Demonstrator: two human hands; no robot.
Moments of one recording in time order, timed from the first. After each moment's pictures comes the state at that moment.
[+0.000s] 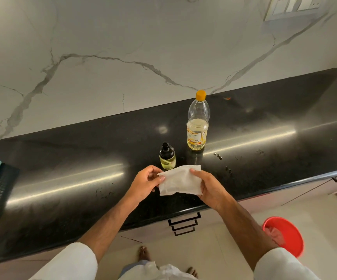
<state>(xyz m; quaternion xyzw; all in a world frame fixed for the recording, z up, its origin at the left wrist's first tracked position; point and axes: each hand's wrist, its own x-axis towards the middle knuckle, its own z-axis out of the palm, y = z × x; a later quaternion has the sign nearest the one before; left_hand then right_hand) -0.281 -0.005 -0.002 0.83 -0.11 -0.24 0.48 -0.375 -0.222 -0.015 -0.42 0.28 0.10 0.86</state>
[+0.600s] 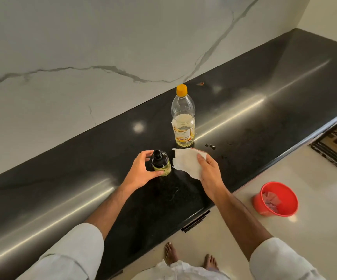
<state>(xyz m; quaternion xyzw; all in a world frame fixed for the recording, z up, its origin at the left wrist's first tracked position) -0.154 -0.029 -0.041 0.86 -0.28 -0.26 0.35 -0.336 -0.204 -0.026 -0.47 0.37 -0.16 0.79</state>
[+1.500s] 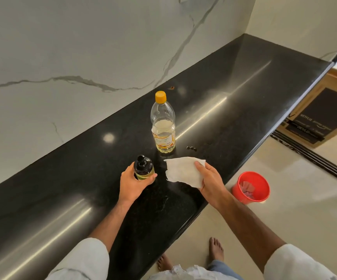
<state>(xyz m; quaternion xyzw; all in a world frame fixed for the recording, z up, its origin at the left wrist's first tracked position) -0.152 -0.050 -0.070 0.80 -0.32 -0.20 0.47 -0.359 -0.203 -0.012 -0.38 0.45 -0.18 0.79</state>
